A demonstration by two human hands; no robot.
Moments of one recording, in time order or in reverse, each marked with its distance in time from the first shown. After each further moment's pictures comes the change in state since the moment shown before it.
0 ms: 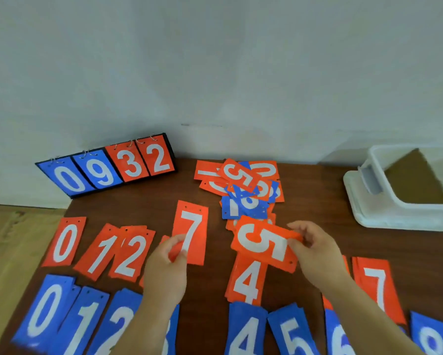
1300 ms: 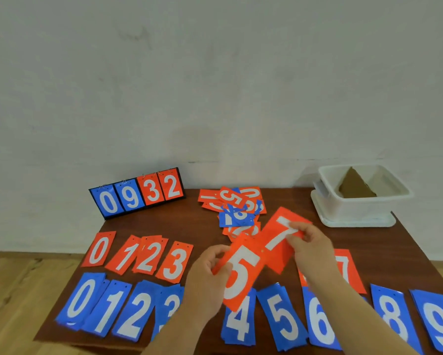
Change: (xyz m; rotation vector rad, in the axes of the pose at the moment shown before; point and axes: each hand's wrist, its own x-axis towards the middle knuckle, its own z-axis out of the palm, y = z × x) left_hand -0.174 0.006 -0.003 -0.178 -0.221 0.247; right_hand -0.157 -0.020 -0.048 0.392 0.192 -0.016
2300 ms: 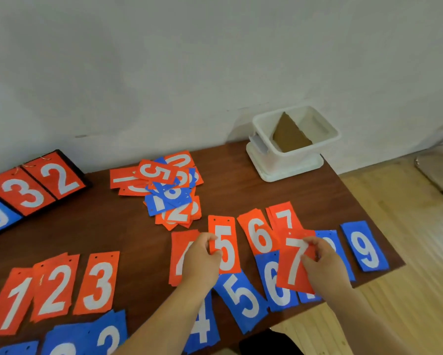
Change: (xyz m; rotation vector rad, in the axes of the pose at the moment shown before) left_hand 0.131 -0.041 0.144 0.199 -0.300 -0.063; right_hand 0.033 0.133 -0.108 -0.475 0.264 0.377
